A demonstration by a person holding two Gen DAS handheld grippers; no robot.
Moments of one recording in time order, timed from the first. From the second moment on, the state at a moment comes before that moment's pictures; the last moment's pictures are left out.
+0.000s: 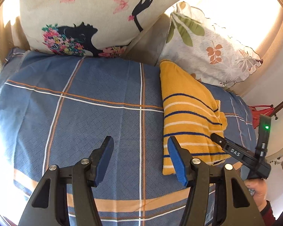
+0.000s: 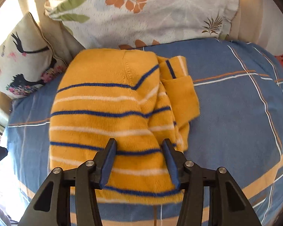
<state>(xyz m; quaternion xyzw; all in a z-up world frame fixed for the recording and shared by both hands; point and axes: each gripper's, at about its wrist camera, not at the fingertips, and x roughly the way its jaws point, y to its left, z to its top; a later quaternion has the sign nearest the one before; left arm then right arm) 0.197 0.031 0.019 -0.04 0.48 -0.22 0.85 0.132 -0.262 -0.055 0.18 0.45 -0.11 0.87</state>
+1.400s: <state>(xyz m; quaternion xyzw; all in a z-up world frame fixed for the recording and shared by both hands) 0.054 -0.017 0.084 0.04 0.35 -0.06 0.93 -0.006 -0.244 -0.023 0.06 0.42 -0.06 0.90</state>
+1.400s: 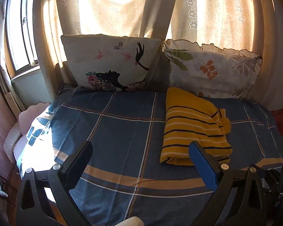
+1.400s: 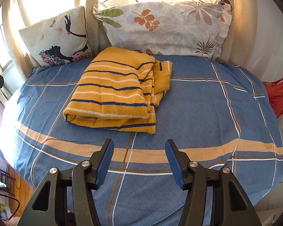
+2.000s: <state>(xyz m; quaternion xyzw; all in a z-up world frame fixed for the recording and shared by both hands) 0.061 -0.036 0.060 0.07 0.40 -0.08 0.91 0.000 -0.242 -0.033 0.05 0.43 -0.06 0.90</state>
